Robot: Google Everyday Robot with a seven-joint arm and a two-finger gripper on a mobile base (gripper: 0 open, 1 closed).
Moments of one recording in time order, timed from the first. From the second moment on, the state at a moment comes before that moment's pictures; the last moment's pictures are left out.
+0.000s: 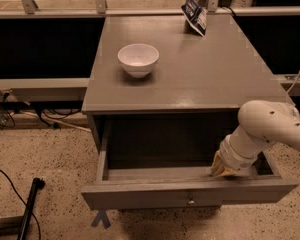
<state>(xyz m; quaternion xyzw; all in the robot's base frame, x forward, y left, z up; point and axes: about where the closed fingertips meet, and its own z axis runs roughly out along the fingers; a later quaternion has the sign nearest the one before) 0.477 -0.221 0.613 -0.75 0.65 0.06 0.10</state>
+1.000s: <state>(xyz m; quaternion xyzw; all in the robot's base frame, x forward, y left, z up) 0.428 -0.214 0.657 -0.76 0.63 0.11 0.10</state>
